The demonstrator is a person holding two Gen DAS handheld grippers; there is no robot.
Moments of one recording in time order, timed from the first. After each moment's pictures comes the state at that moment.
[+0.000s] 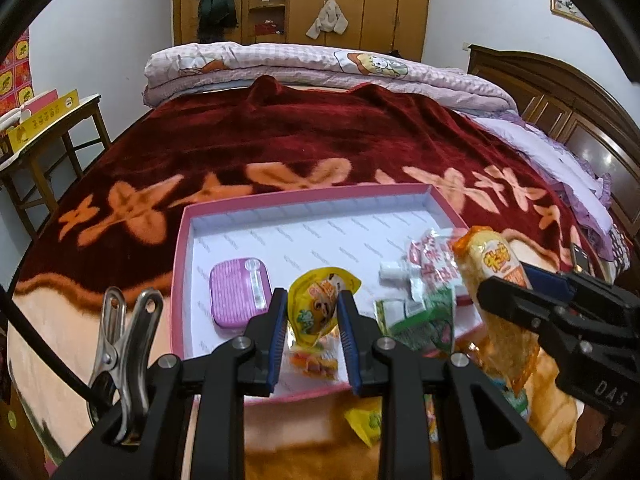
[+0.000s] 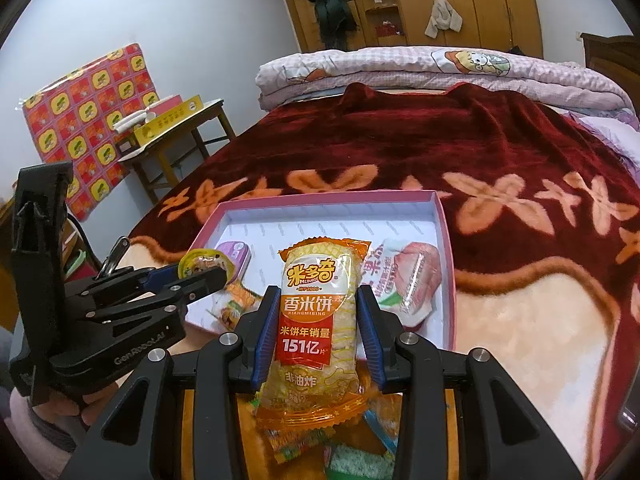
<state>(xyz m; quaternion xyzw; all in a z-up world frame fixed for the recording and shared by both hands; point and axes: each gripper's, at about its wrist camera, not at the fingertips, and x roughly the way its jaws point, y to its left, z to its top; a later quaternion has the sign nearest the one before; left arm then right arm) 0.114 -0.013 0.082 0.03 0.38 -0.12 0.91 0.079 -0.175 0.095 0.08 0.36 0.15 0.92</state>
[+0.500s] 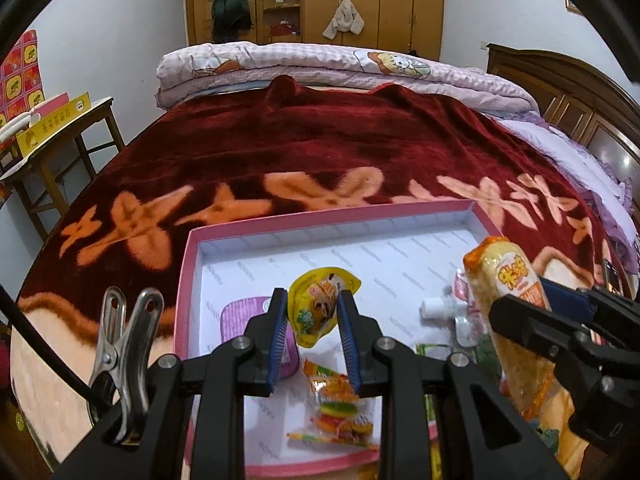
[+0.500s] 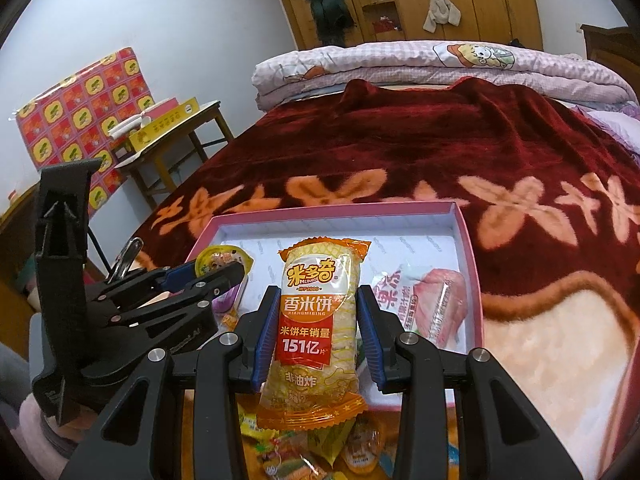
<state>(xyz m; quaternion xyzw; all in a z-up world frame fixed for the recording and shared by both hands) 0.159 -0.013 0.069 0.04 0.38 -0.09 0.92 0.113 -0.163 0.088 0.09 0.37 0.15 0.91</state>
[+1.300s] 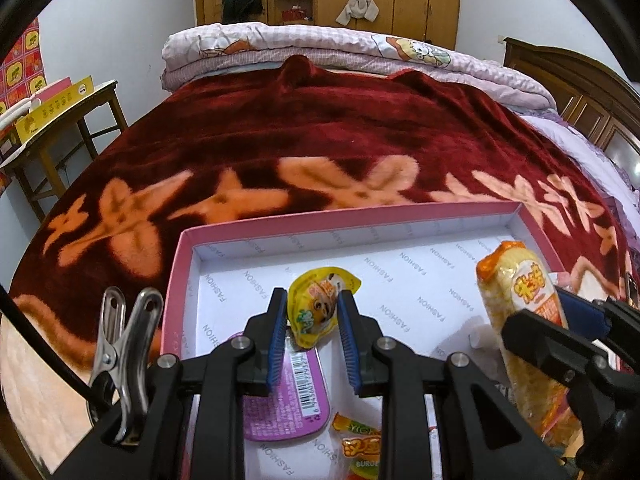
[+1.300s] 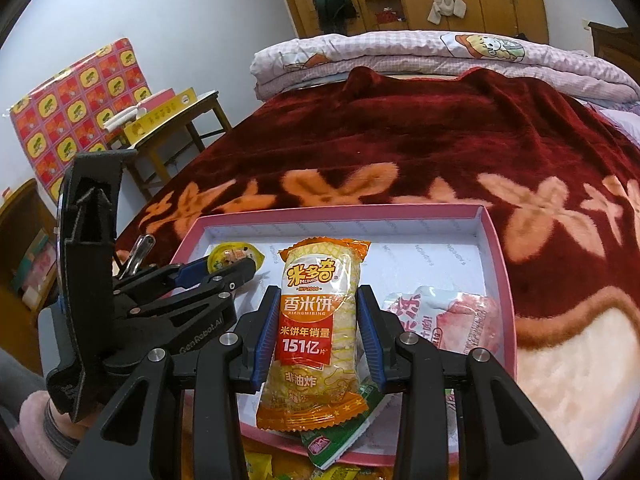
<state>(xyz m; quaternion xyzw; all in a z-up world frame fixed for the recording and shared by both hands) 0.201 -0.006 0.042 0.03 0.41 -0.07 0.91 0.143 -0.147 0.070 0.09 0.38 0.15 0.91</state>
